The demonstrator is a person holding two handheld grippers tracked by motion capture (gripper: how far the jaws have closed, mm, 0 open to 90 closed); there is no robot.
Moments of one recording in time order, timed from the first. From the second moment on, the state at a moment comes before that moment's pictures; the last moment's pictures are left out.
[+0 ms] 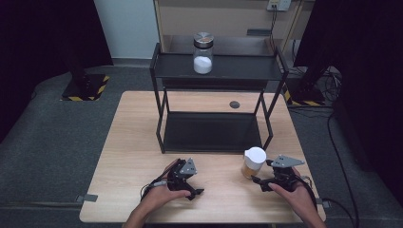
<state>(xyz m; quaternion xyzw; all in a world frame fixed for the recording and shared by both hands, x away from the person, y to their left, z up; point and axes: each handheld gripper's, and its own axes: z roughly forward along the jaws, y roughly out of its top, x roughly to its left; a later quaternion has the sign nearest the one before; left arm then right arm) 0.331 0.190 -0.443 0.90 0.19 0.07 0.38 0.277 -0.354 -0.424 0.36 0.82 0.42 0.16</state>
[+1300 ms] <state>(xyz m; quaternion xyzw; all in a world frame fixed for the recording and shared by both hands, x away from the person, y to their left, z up) 0.330 0.190 -0.442 0.90 0.19 0.07 0.38 0.287 -0.337 -0.419 0.32 0.81 0.45 0.18</state>
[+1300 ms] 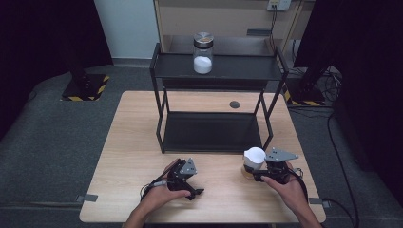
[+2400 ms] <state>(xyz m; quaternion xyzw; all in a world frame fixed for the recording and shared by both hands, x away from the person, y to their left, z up) 0.330 0.190 -0.442 0.90 0.19 0.07 0.38 0.299 -0.357 -0.415 0.28 0.82 0.47 0.14</state>
